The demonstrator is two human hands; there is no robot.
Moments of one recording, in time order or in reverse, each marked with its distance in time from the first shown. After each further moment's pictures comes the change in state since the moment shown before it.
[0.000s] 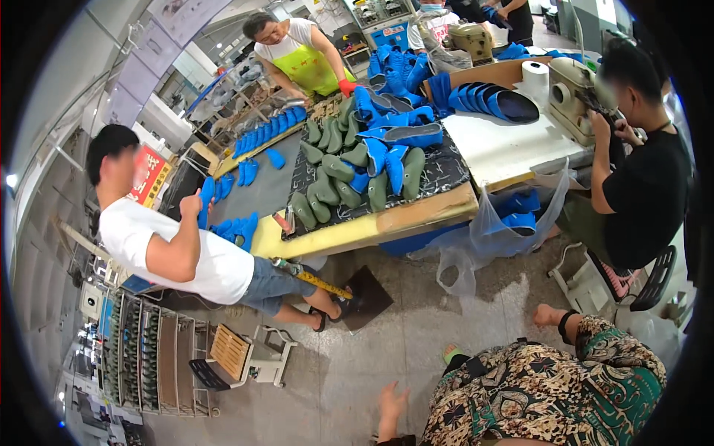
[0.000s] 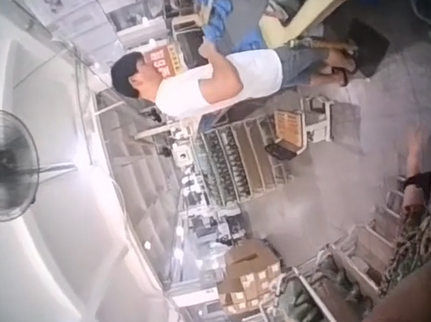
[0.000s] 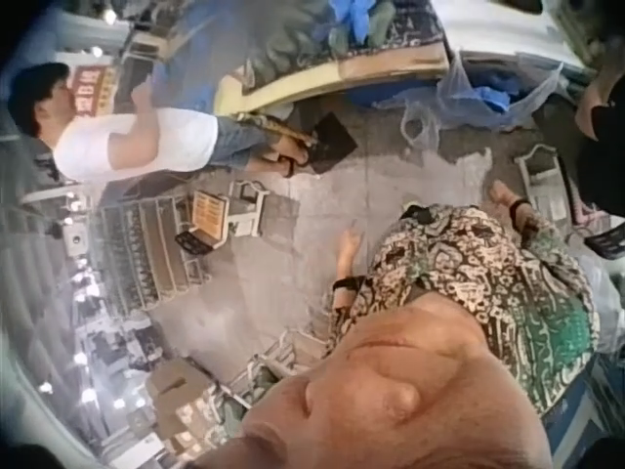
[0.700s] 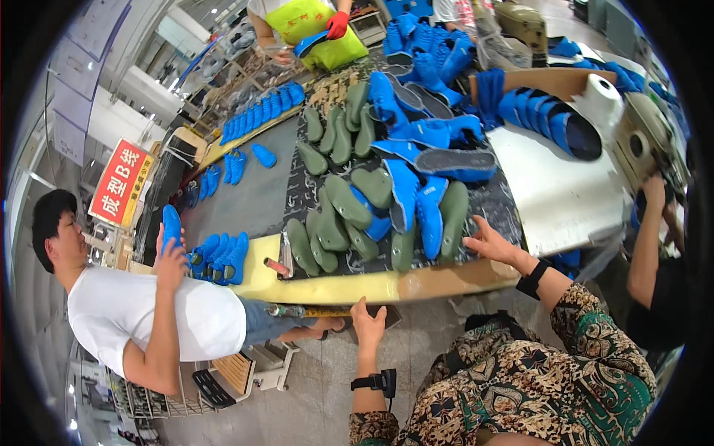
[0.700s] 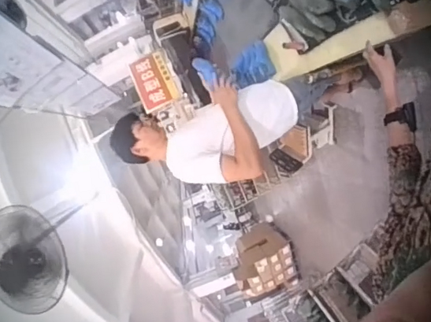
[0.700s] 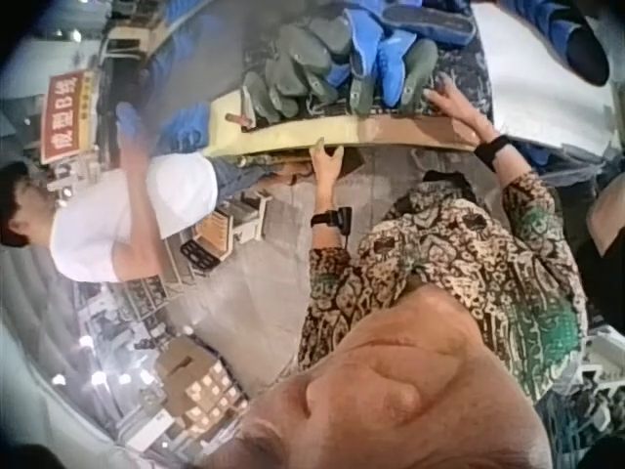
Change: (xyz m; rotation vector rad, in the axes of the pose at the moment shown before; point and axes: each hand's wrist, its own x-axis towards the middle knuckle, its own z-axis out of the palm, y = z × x) left_hand 0.367 0.177 -0.128 -0.086 0.380 0.117; right_hand 0.202 -0.213 -0.453 0.854 0.404 -0.241
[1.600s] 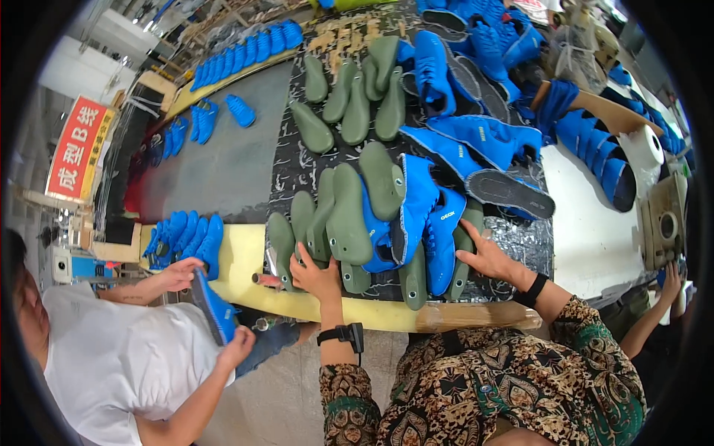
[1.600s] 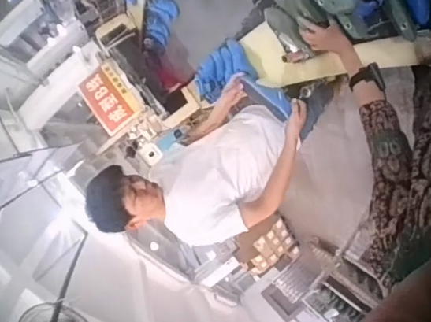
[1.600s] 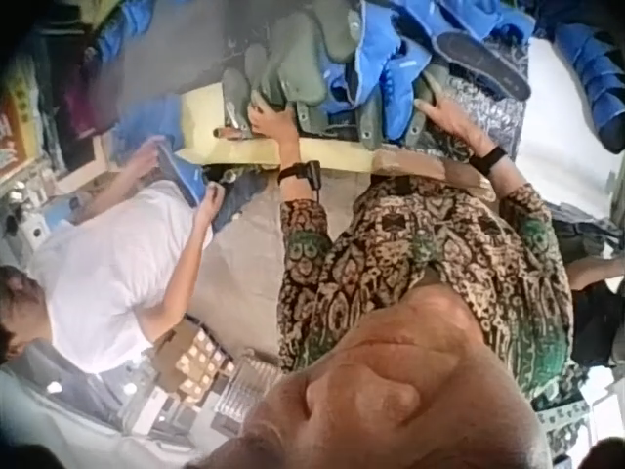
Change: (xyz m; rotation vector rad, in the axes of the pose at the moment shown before) left_hand 0.196 -0.040 -0.018 0.496 0.459 -0.121; right_hand 0.108 -0.051 0.041 -0.279 -0.180 0.174
